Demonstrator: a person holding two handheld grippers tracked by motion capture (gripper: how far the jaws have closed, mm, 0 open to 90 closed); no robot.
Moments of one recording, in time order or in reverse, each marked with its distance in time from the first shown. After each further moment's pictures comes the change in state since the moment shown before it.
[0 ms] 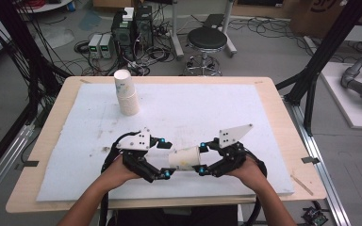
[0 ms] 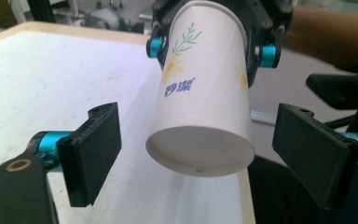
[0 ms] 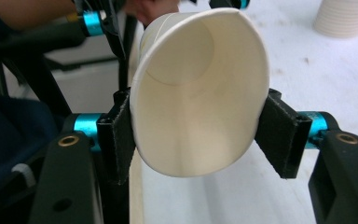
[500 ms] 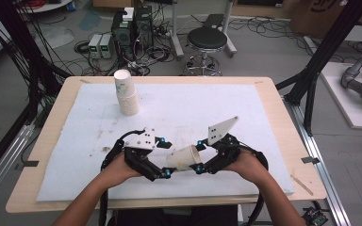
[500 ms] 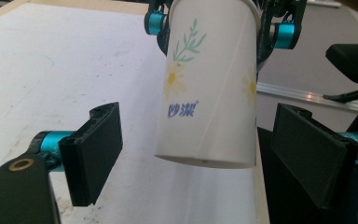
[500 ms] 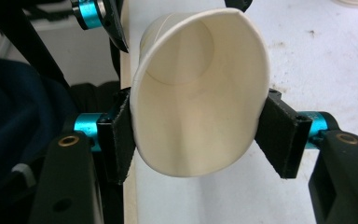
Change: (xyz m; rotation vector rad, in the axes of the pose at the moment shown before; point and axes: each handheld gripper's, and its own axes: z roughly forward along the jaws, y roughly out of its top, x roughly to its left) left arm 0.002 0.009 0.005 0.125 0.026 0.029; right arm -0.002 0.030 0.008 0.223 -0.019 -0.044
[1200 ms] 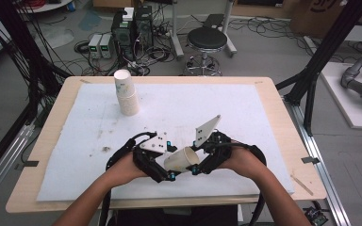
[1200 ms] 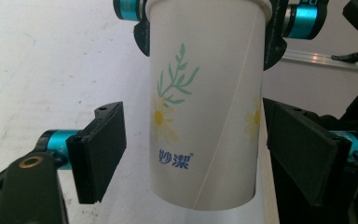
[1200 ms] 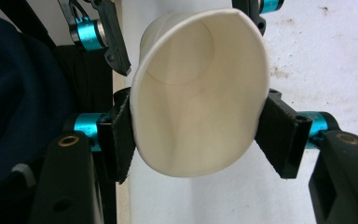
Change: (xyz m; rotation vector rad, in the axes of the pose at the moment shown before) left arm -0.002 0.009 0.020 0.157 -0.008 0.057; right arm 0.003 0.026 0.011 0.197 -0.024 -0.074
